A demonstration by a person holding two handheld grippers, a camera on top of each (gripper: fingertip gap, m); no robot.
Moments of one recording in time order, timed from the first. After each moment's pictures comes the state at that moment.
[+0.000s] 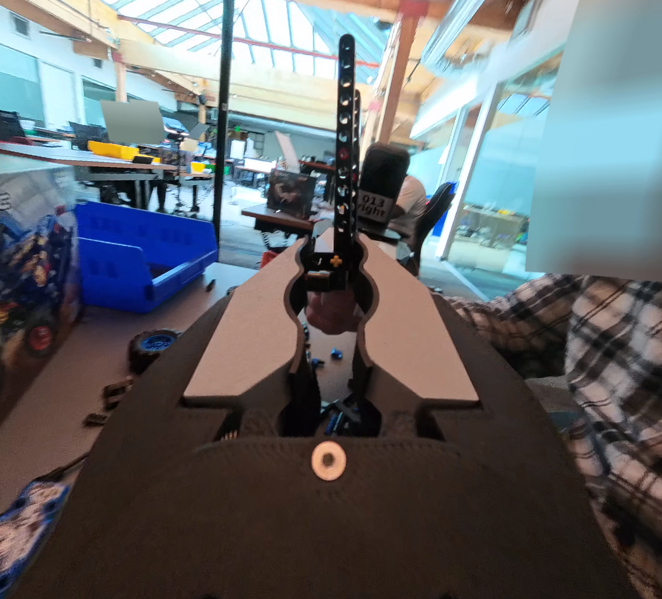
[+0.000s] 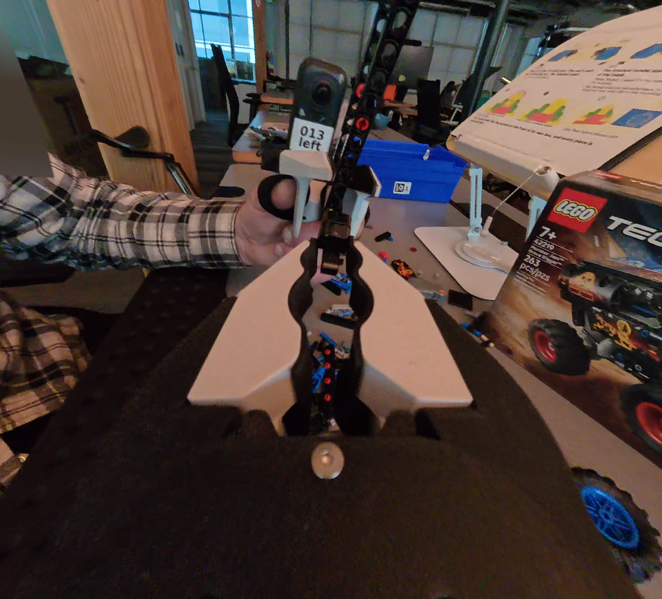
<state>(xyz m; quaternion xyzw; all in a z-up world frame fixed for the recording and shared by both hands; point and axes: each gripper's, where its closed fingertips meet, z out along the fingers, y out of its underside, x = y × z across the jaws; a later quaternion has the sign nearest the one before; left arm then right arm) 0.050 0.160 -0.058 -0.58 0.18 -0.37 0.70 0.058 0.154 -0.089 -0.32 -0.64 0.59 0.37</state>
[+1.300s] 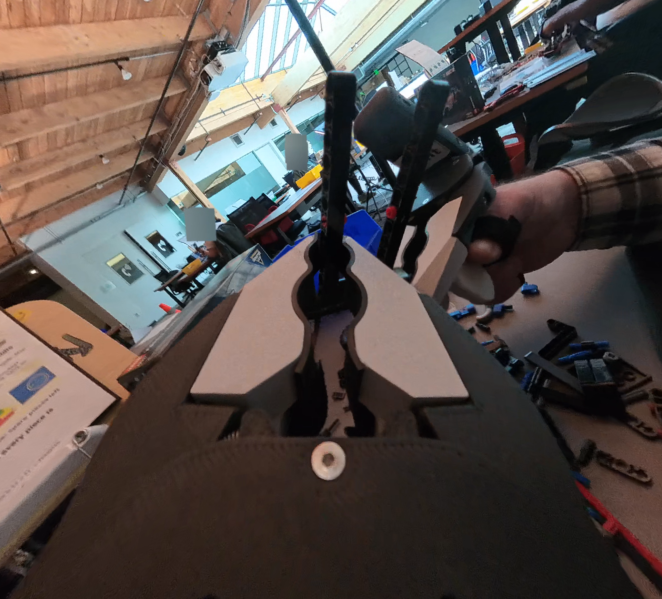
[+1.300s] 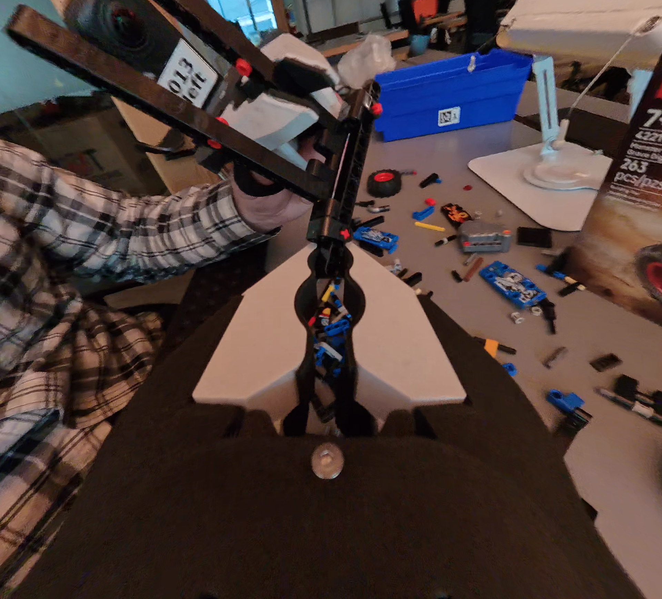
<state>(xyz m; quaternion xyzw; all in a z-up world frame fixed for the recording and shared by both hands) 0.056 0.166 -0.050 -0.58 0.32 0.08 0.75 0.049 0.146 -0.121 -0.40 -0.64 0.62 0.23</state>
